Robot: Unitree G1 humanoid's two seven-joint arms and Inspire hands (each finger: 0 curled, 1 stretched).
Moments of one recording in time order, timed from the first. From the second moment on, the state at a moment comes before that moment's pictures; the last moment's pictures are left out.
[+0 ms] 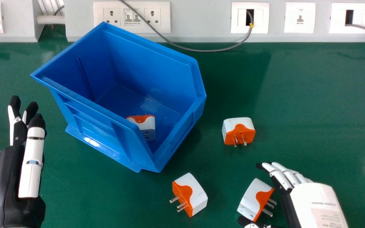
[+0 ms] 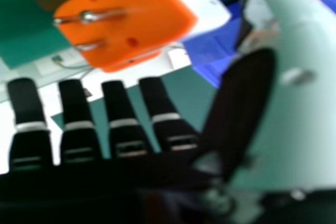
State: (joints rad) left arm 0.41 0.10 0.28 -0.39 -0.17 -0.12 -0.11; right arm 0.34 -0.33 0.25 0.11 -0.99 -0.16 -0.61
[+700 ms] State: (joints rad) left arm 0.40 0.10 0.29 -0.39 -0.17 -0.10 -0.11; right arm 0.20 -0.34 0.34 0.27 -0.99 -0.10 -0.65
